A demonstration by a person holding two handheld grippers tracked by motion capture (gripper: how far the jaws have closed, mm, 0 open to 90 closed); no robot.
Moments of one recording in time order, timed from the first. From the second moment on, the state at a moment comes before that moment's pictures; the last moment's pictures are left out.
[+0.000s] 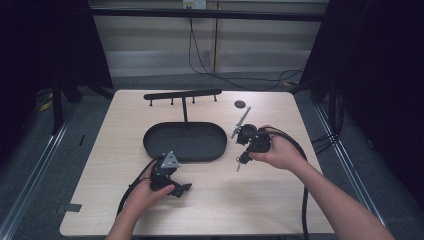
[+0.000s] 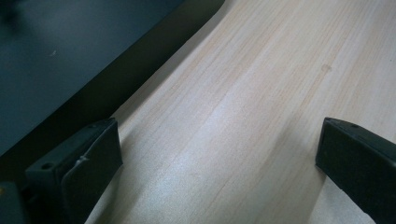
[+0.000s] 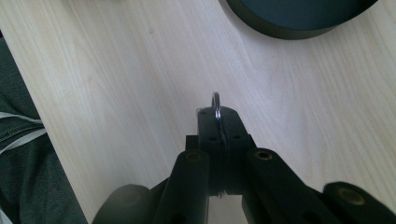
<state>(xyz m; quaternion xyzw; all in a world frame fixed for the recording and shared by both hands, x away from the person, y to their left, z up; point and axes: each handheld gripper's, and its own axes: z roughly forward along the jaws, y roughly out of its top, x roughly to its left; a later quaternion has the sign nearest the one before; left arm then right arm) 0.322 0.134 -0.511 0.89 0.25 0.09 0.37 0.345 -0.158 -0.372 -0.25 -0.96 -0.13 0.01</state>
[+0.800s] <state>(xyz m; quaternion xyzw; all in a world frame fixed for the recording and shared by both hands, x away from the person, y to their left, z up) 0.322 0.134 -0.511 0.89 0.25 0.09 0.37 0.364 -0.134 -0.359 -0.24 -0.96 -0.13 0.00</state>
